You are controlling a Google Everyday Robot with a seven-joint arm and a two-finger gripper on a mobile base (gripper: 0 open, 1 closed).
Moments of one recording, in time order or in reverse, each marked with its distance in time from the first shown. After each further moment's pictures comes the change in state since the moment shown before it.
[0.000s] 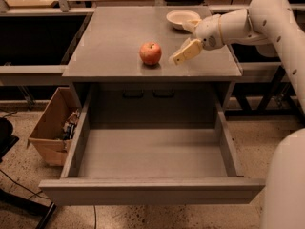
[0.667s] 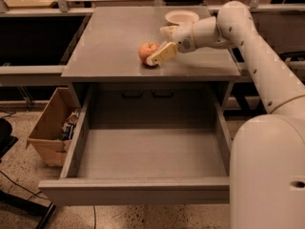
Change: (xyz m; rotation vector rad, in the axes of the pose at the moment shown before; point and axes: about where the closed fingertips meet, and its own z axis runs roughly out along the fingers) arm -0.002 -0.006 0.083 -0.082 -0.063 0.064
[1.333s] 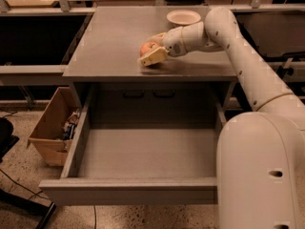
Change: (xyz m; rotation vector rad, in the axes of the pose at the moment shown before) arm 0.013 0.000 0.038 -0.043 0.016 0.015
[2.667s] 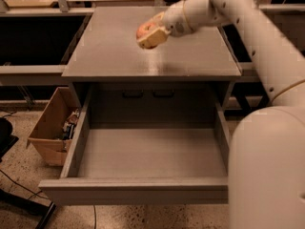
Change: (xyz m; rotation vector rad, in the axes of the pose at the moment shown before) arm -0.069 0.029 -0.039 0.029 0.098 -0.113
